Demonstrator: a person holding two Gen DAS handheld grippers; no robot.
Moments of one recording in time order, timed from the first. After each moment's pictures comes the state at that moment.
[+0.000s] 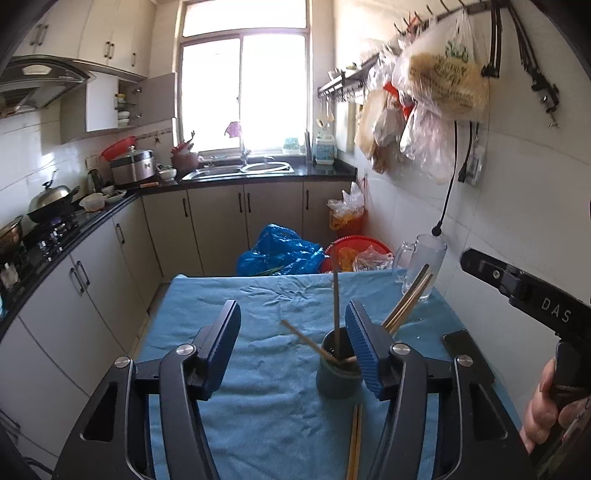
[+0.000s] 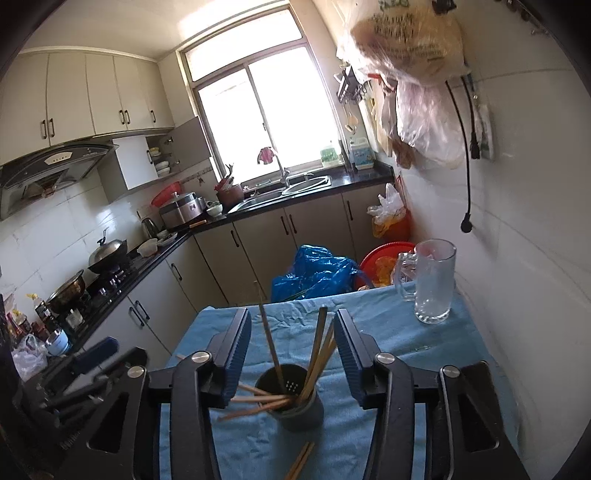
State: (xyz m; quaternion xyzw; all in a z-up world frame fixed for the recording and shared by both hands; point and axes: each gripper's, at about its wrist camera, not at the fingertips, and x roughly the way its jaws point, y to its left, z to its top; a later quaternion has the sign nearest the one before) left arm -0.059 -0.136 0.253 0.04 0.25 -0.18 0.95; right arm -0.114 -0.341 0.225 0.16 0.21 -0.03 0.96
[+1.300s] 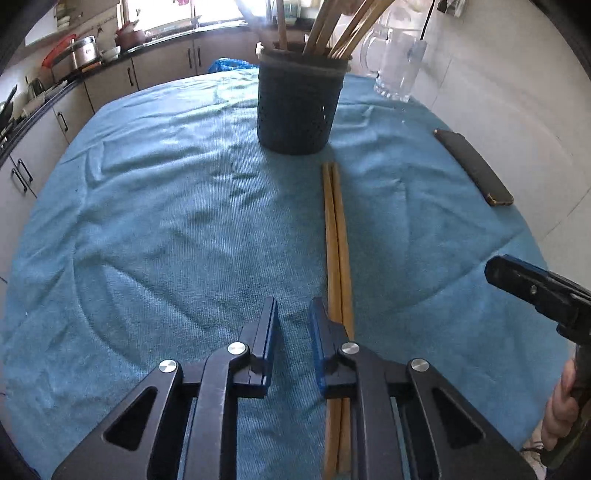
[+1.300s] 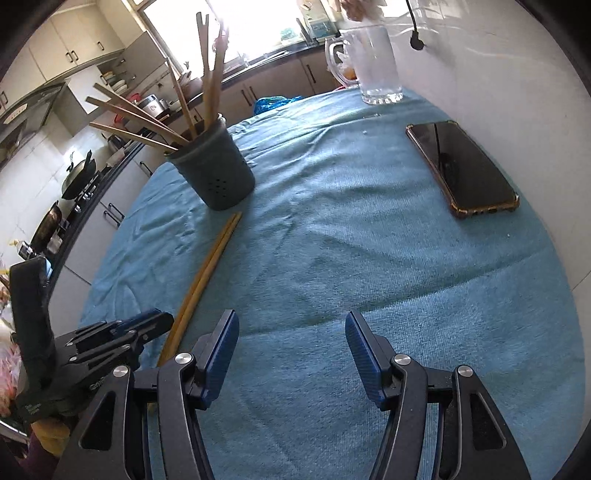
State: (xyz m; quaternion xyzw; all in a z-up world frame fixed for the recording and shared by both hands) left arm -0.103 -0.167 0.026 0.09 0.49 -0.24 0.84; right arm -0.207 -0.357 0.013 0.23 0.42 -0.02 0.87
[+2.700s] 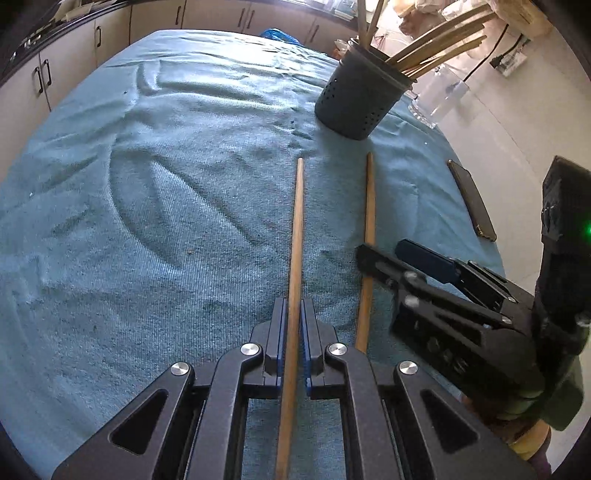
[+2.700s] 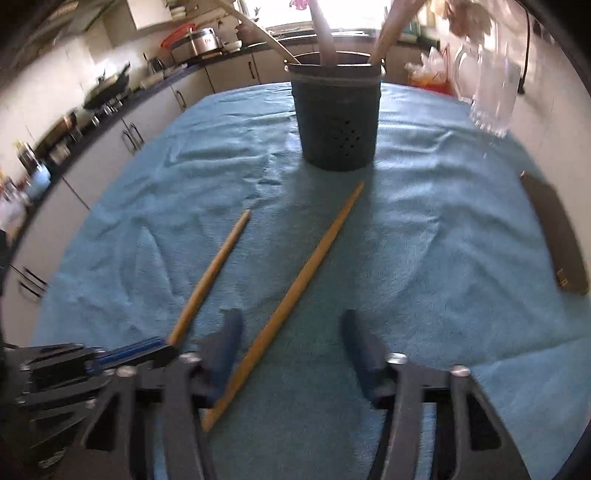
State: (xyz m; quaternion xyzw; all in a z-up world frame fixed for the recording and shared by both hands) left arm -0.117 -0.109 0.023 -0.07 0.55 -0.21 0.81; right arm -0.137 -0.240 -0.003 0.07 0.48 0.03 0.87
